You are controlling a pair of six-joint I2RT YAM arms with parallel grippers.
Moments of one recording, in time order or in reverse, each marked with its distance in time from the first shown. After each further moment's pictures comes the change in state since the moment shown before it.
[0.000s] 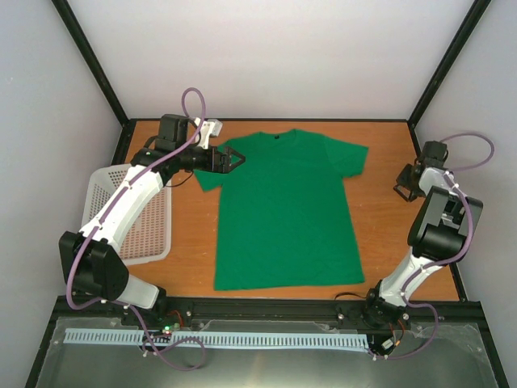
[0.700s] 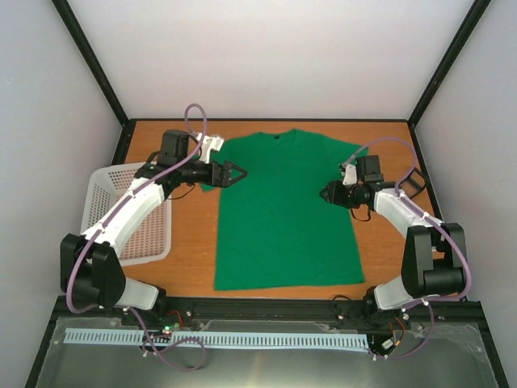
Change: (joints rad) left arm 0.004 -0.039 -0.193 0.143 0.125 -0.010; right arm 0.497 -0.348 -0.317 -0.009 -0.468 0.074
